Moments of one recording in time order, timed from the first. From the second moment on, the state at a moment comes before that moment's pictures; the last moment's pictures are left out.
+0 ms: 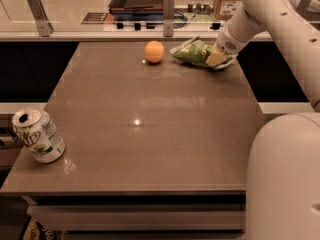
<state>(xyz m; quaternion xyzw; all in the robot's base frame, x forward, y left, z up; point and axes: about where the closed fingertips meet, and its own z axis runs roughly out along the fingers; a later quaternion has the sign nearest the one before) 0.764 -0.188 0.830 -0.53 0.81 0.02 0.26</state>
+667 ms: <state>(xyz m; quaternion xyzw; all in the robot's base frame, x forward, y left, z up) 0.754 -0.185 0.839 -0.54 0.80 0.03 0.25</state>
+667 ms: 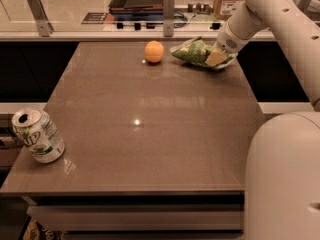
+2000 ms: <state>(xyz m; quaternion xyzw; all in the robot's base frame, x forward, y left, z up) 0.692 -0.175 0.906 -0.56 0.78 0.05 0.26</state>
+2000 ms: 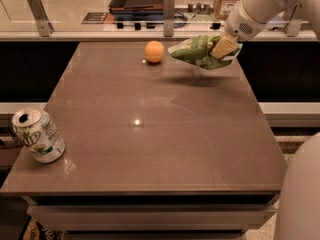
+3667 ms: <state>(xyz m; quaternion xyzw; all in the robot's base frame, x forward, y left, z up) 0.554 -0.065 0.912 -0.64 0.72 0.11 0.26</state>
